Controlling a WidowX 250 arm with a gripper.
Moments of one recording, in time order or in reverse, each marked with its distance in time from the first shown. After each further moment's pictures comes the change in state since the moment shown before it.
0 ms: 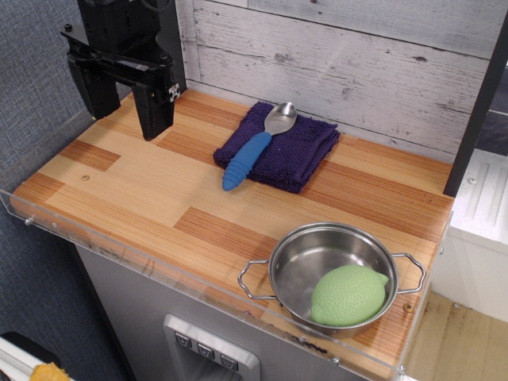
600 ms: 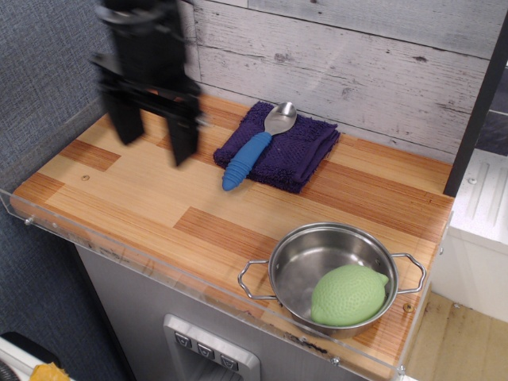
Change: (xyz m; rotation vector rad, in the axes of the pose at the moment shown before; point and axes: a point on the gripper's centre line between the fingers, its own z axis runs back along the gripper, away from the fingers) arm 0.001 -0.043 -0.015 -0.035 0.014 -0.051
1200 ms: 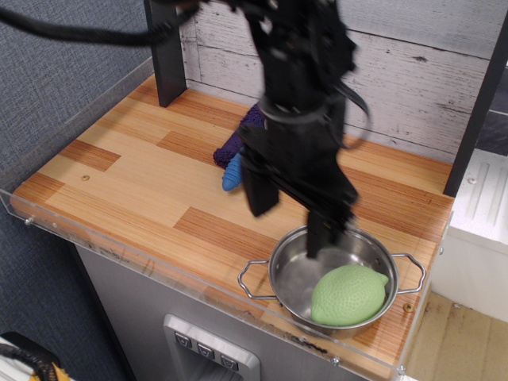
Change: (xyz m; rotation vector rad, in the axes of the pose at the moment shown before) arm 0.005 -0.116 -0.029 -0.020 -0.052 -0.231
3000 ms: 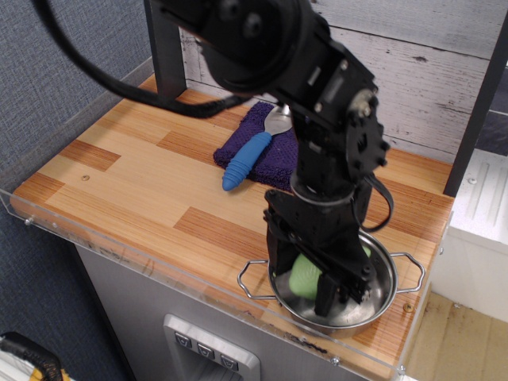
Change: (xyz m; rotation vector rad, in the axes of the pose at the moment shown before) arm -0.004 -0.014 -0.046 0.019 0.042 -0.042
